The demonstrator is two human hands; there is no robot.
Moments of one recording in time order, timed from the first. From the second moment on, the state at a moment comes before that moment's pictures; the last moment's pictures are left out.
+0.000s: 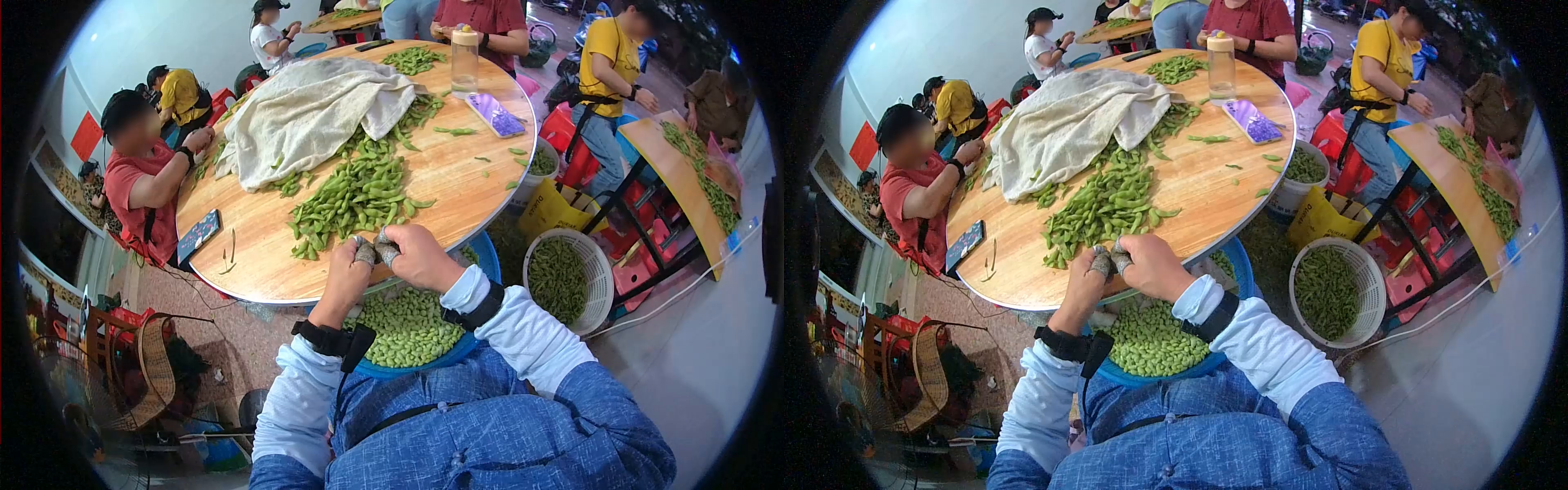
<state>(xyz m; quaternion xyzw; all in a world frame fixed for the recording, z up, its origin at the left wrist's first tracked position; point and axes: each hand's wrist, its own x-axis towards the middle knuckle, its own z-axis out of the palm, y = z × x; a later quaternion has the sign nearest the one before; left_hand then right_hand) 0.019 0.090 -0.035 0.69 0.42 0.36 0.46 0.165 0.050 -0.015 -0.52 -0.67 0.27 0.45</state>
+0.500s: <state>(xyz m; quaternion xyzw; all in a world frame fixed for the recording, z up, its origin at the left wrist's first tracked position) 0.017 0.089 -0.033 0.62 0.39 0.37 0.58 0.158 0.047 -0.016 -0.50 -0.67 0.24 0.50</state>
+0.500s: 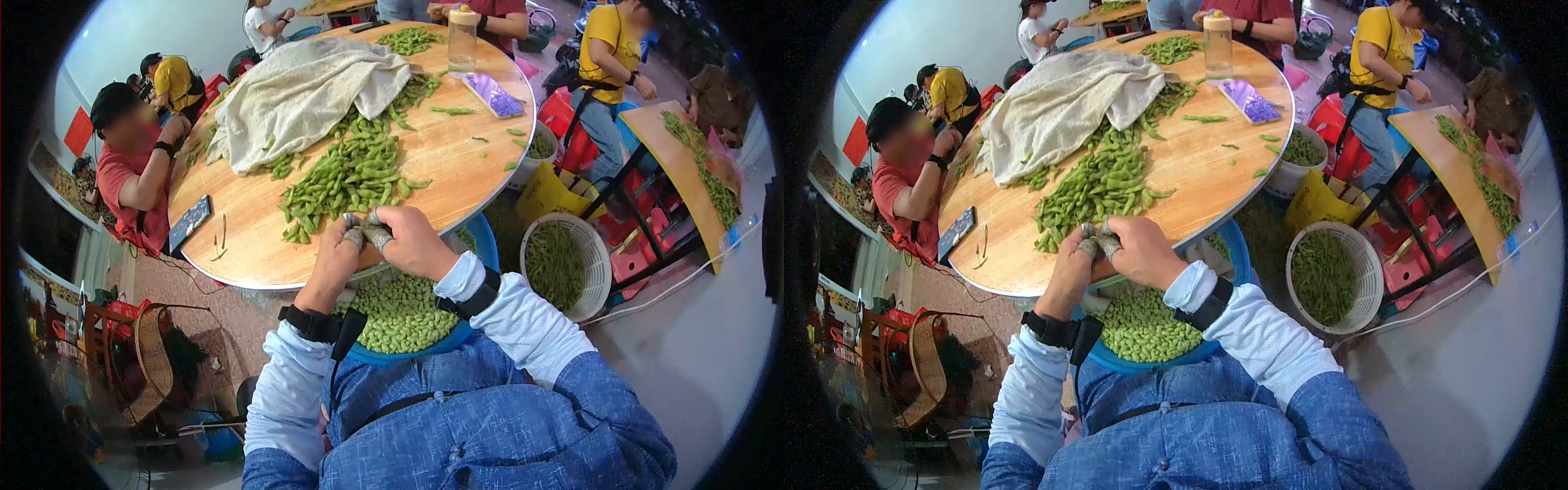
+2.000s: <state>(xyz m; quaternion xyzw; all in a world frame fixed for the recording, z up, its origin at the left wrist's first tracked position) 0.013 0.159 0.007 0.94 0.28 0.15 -0.09 0.208 0.004 -0.020 -0.49 -0.52 0.46 0.53</state>
